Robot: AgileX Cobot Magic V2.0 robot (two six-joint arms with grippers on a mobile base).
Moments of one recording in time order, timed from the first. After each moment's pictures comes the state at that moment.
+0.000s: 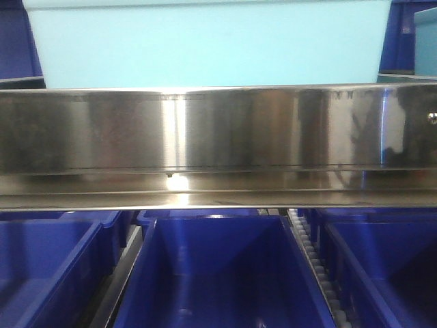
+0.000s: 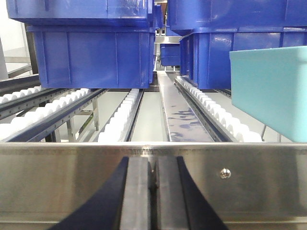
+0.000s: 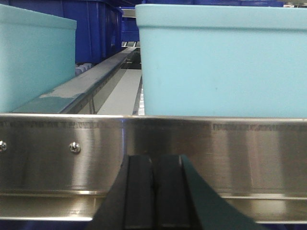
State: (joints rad) left arm 0.02 0.00 0.00 0.01 0.05 0.02; right arm 0.03 0.00 0.00 0.10 0.15 -0.08
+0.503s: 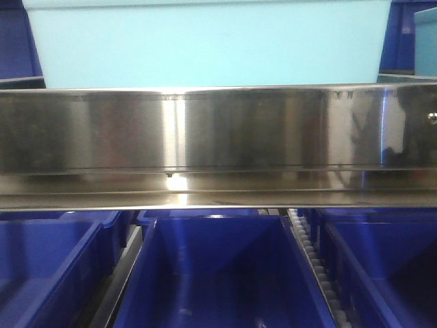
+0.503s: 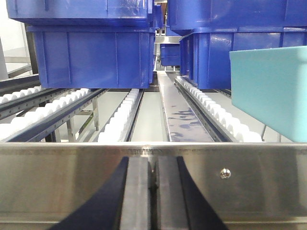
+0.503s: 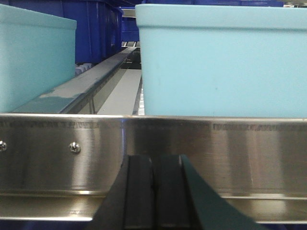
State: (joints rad) left arm 0.02 0.00 0.00 0.01 0.05 0.02; right arm 0.03 0.00 0.00 0.10 0.15 -0.08
